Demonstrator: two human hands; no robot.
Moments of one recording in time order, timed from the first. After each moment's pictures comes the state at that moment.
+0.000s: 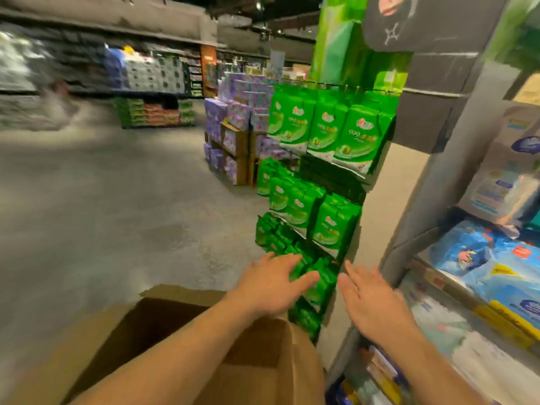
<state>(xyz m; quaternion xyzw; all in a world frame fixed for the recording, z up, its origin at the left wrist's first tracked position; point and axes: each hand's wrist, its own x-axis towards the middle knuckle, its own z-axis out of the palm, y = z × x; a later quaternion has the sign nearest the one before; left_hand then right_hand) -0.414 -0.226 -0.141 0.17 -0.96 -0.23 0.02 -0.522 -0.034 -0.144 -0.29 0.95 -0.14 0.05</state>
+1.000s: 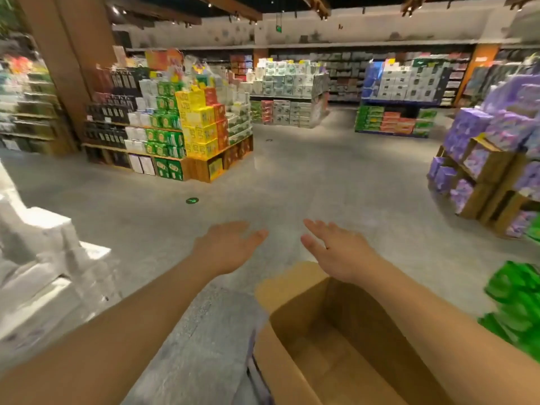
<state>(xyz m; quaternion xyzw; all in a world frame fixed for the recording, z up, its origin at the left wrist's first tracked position) 0.003 -0.314 -0.102 0.70 -0.69 -0.18 0.12 -0.248 -0.306 -0.102 -0.78 0.61 -0.06 0.12</state>
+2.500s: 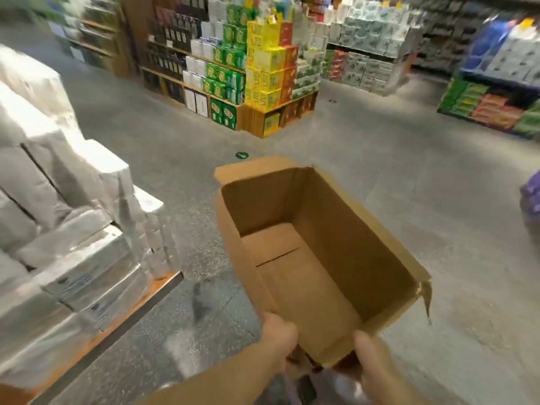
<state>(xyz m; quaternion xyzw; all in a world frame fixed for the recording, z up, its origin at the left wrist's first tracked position) 0.117 -0.430 -0.398 0.68 -0.12 -0.63 0.35 -0.056 -0.428 -0.335 -0.21 0.76 -0.27 0.55</state>
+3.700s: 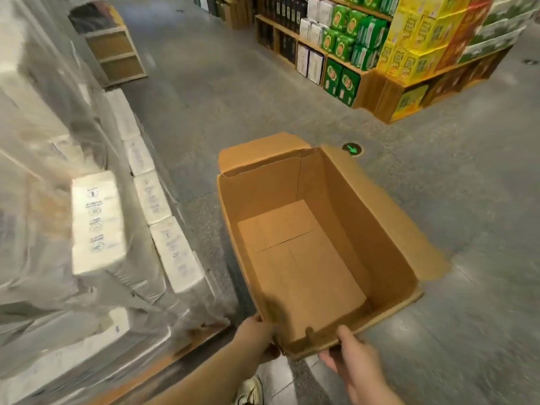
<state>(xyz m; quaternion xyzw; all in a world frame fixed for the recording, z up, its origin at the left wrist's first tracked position) 0.507 -0.896 -0.485 0.70 0.11 -0.59 0.40 0.340 -0.988 -0.466 -0.23 0.67 -0.15 0.69</state>
